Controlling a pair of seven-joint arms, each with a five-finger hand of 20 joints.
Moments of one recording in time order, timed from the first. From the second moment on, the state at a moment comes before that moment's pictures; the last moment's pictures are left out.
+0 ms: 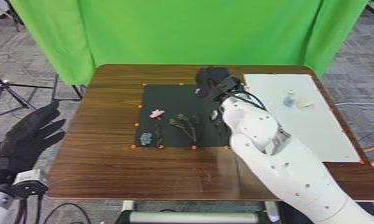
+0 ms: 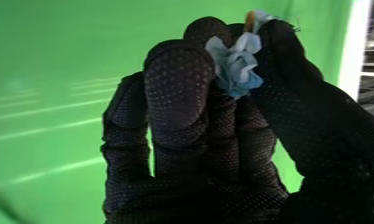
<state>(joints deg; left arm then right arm) 140.6 -59.0 -120.2 -127.1 46.5 -1.2 1.5 -66.5 -65.5 49.1 -98.6 -139.5 -6.3 21.0</state>
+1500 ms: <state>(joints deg) 140.3 -59.0 -119.5 -127.2 46.6 -1.1 0.9 -64.0 -75.8 40.6 -86.8 -151.8 -9.2 19.0</state>
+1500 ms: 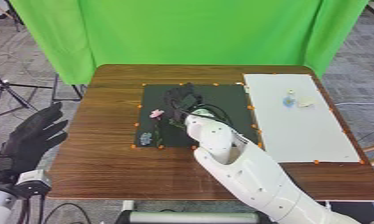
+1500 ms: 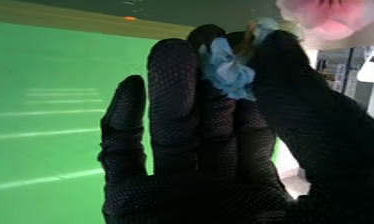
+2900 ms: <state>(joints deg) 140.4 -59.1 -119.5 -127.2 46.6 -1.1 1.1 -64.9 -75.7 43.3 -87.6 -154.5 -13.0 18.6</state>
